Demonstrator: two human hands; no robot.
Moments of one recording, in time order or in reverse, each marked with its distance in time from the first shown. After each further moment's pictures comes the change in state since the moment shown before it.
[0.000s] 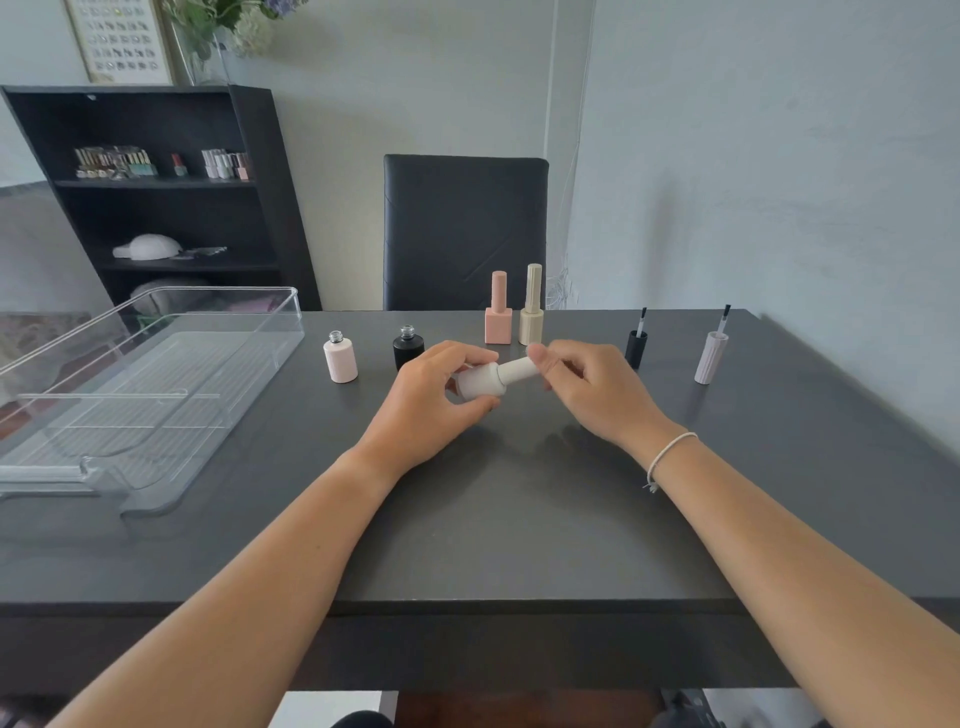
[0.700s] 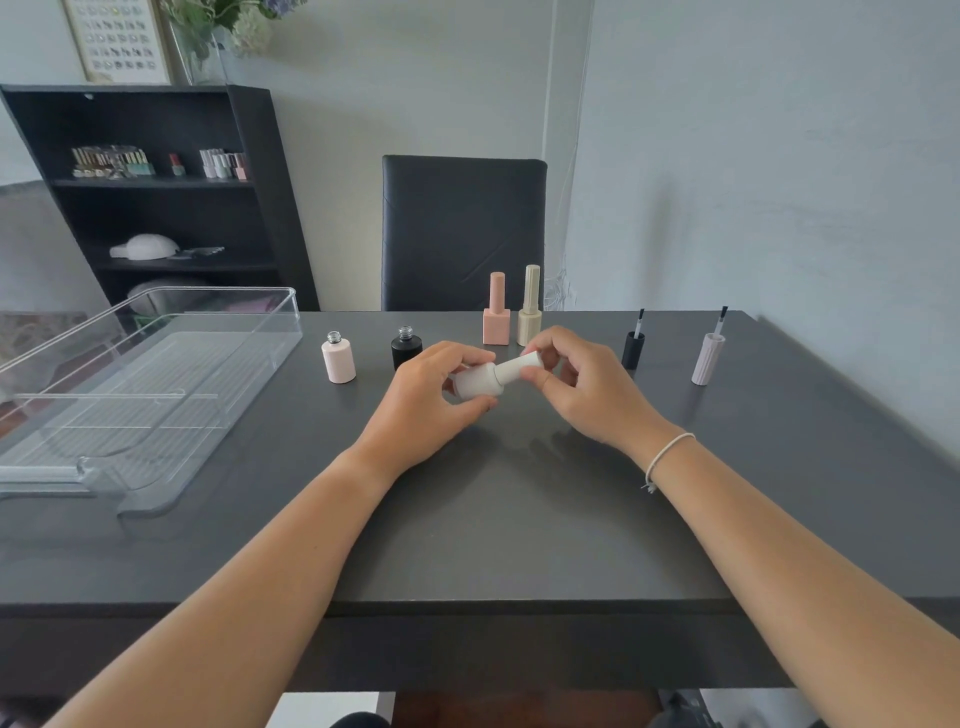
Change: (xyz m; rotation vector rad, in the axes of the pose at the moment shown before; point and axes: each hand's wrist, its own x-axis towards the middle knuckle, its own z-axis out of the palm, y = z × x) left_hand 0.000 -0.002 -0.001 0.004 0.005 0.001; right_hand 0.001 0.001 0.002 0.047 -0.024 -0.106
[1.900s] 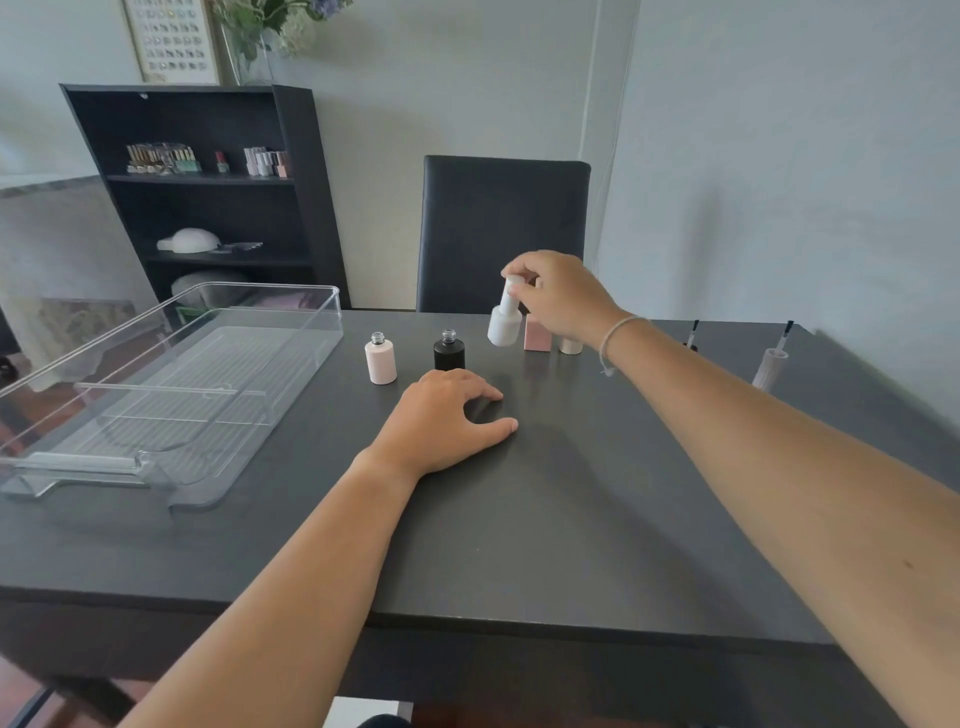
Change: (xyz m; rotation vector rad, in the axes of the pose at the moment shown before) left_hand -0.002 -0.031 -0.015 0.337 -0.185 -0.167; right_hand 0.116 -0.020 0.023 -0.159 -0.040 0.065
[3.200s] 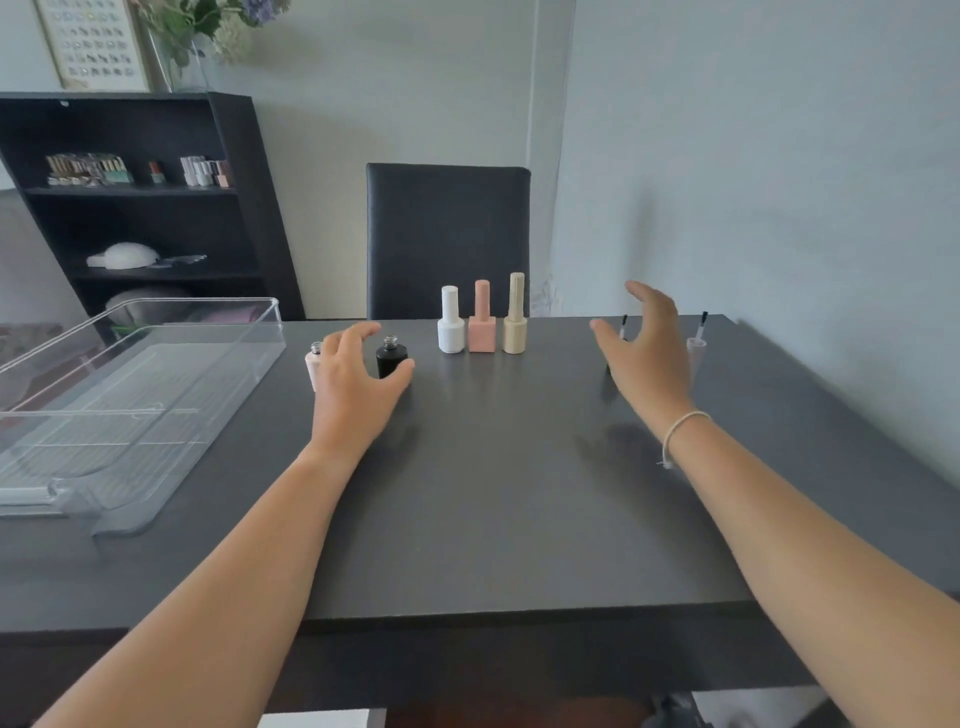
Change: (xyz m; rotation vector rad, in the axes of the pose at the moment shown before) left_hand 0.018 -0.005 -0.004 -0.258 0.452 -0.275; right_hand -0.100 0.068 -0.045 0.049 0.554 0.320
